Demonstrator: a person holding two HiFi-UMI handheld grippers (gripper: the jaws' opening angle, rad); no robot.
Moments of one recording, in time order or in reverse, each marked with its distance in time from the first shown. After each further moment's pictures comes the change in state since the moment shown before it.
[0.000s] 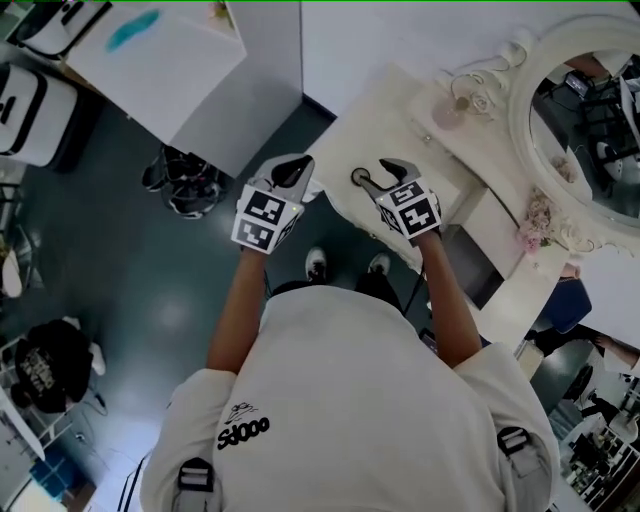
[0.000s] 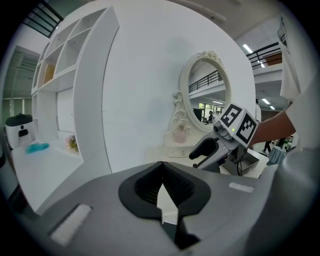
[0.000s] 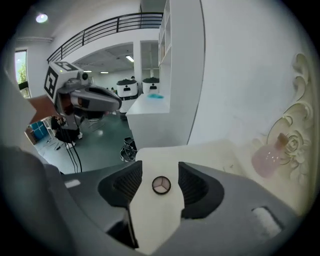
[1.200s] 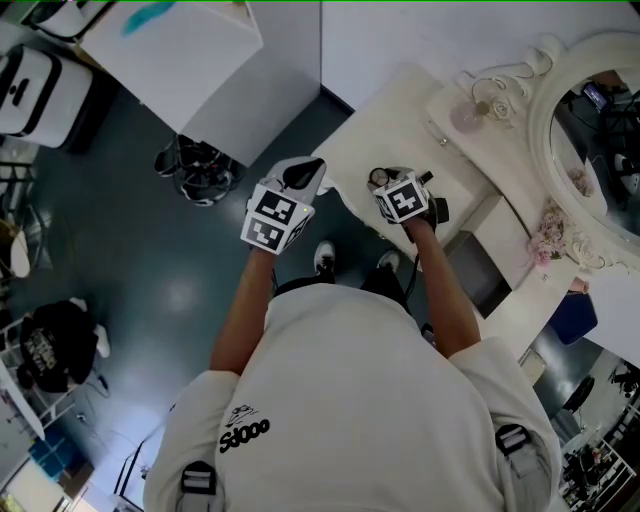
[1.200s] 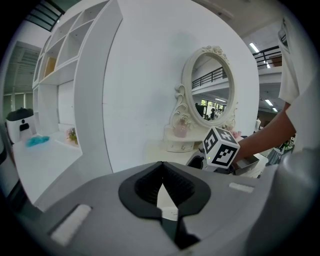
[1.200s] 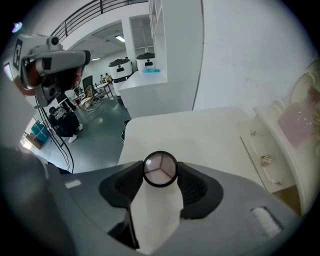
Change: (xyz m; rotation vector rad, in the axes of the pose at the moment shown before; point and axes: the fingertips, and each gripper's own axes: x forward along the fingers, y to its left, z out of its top) left arm 0.003 -0.002 -0.018 -0.040 0.066 0.001; right arm 0.073 -0.006 -0.073 0.072 0.256 0.025
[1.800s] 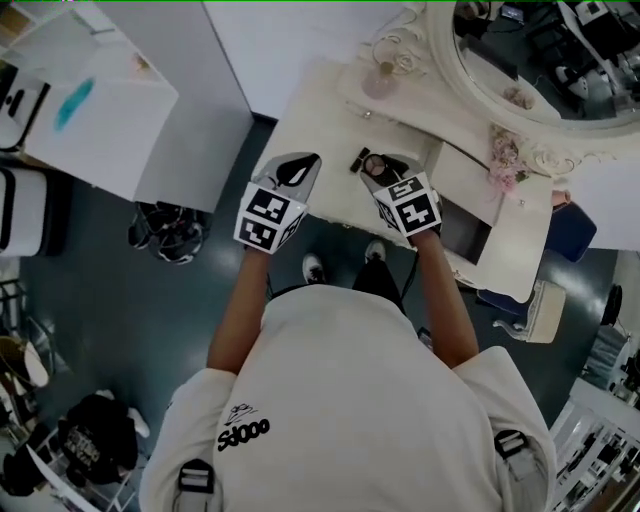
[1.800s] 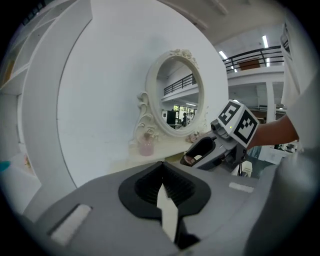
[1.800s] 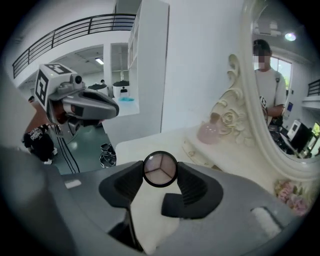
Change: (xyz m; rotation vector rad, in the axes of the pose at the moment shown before) left arm 0.049 -0.097 0.062 0.168 -0.086 -0.284; right arm -0.163 -0.035 -0.018 0.185 -0.261 -0.258
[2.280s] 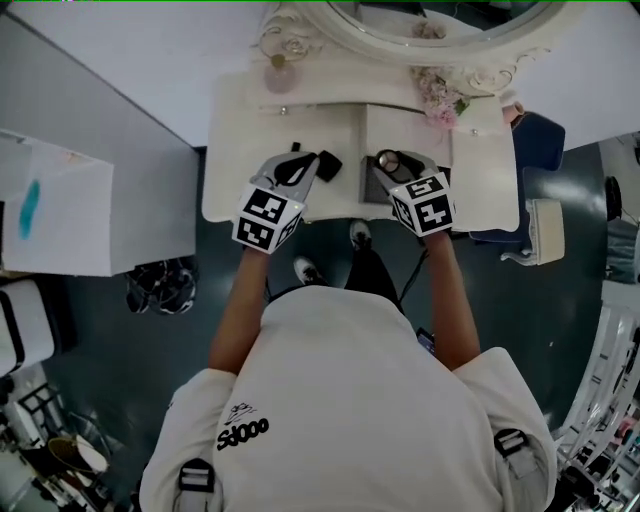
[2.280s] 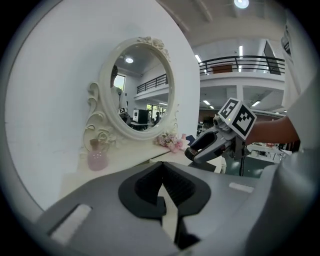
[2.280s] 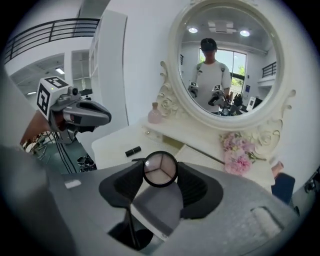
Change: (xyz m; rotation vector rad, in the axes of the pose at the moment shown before) left arm 0.082 -0.111 0.026 0.120 0.010 -0.338; right arm -0.115 -0.081 -0.106 0.317 -0.008 -0.301
